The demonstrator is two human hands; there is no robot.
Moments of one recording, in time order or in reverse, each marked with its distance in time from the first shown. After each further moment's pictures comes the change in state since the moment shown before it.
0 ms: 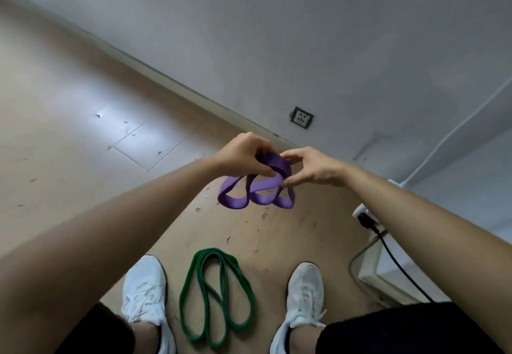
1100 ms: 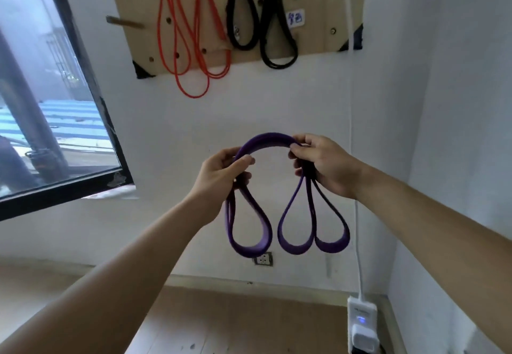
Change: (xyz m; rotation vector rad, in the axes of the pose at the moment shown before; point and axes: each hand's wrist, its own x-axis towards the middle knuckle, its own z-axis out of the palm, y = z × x) left_hand 0.091 0.250 -0.143 -0.662 0.311 0.181; right_hand -0.151 -0.143 -0.211 0.537 0.810 -0.376
